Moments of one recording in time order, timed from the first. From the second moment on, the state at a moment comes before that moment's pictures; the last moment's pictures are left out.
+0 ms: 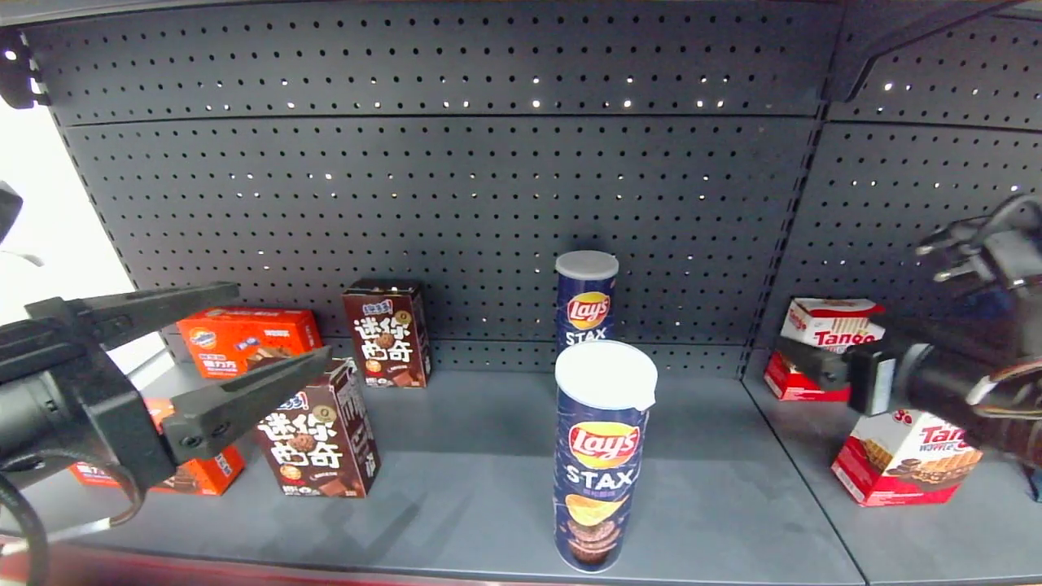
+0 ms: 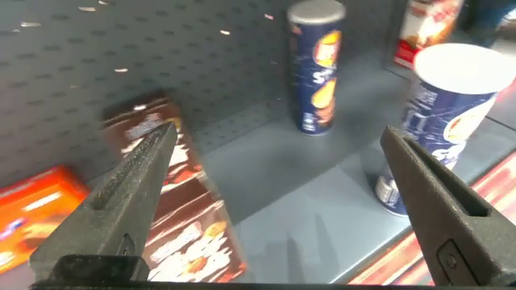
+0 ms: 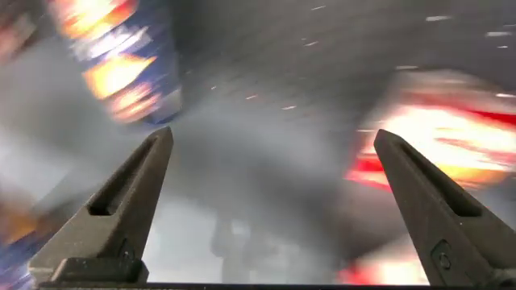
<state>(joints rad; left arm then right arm) -0.35 1.06 -0.65 -0.32 -0.18 0.09 0.44 1.29 -0.65 -0.48 -0.29 -0.05</state>
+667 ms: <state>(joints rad) -0.10 0.59 -0.10 -0.35 -0.10 0.04 -0.01 0.64 -0.09 -0.47 -0.40 -0.05</state>
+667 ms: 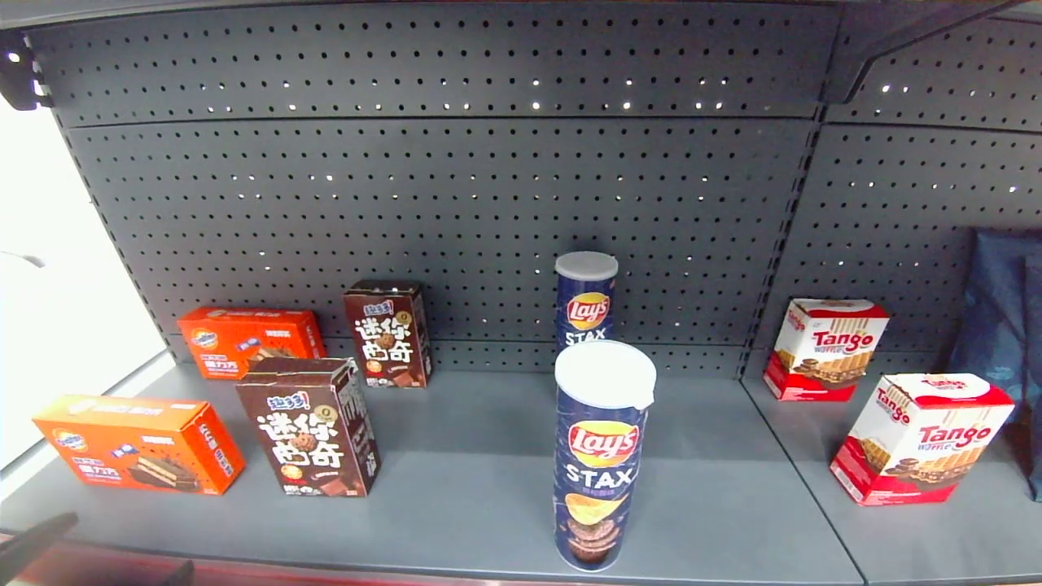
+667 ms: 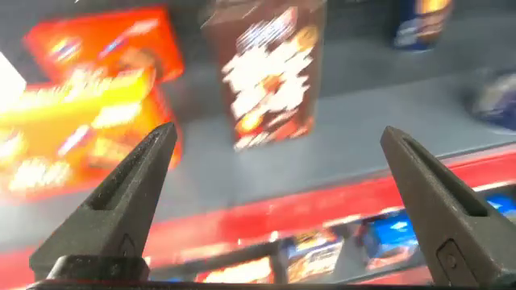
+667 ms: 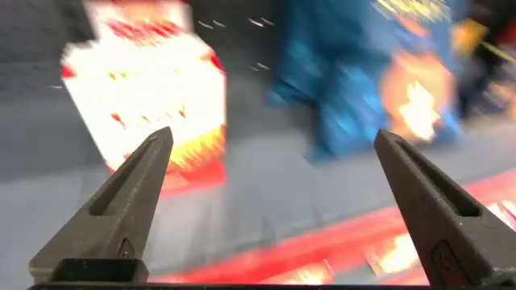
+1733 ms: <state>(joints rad) -0.15 0.08 -0.01 0.02 -0.10 0.08 0.00 0.01 0.00 0.00 0.03 -0.02</state>
